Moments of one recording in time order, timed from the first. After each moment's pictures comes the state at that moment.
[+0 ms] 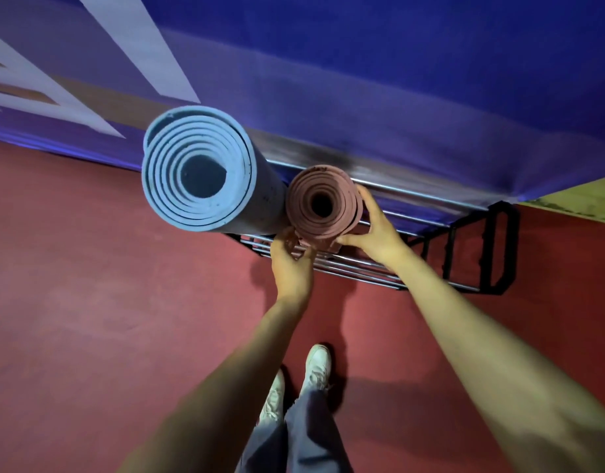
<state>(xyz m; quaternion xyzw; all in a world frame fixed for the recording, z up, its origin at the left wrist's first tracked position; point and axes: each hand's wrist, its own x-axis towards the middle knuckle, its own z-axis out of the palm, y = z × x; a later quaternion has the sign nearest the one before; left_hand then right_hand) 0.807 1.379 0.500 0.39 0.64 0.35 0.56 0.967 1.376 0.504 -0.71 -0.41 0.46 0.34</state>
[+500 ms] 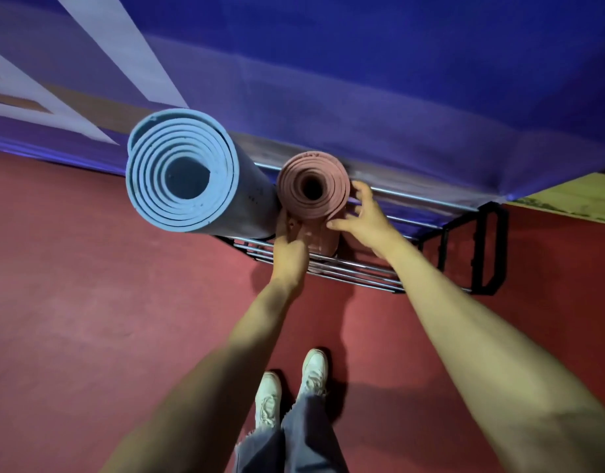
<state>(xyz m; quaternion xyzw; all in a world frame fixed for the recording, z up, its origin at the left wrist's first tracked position) 0.830 1.401 0.509 0.33 0.55 0.36 0.67 0.975 1.396 0.509 -0.70 -0.32 0.51 0.38</state>
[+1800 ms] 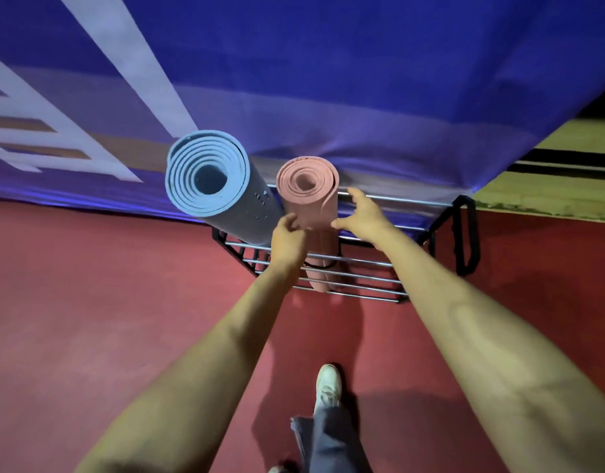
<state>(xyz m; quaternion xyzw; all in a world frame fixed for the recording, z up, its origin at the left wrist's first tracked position) 0.817 1.373 0.582 0.47 0.61 0.24 0.59 0.972 1.361 0.556 -0.79 -0.39 0.40 0.26</state>
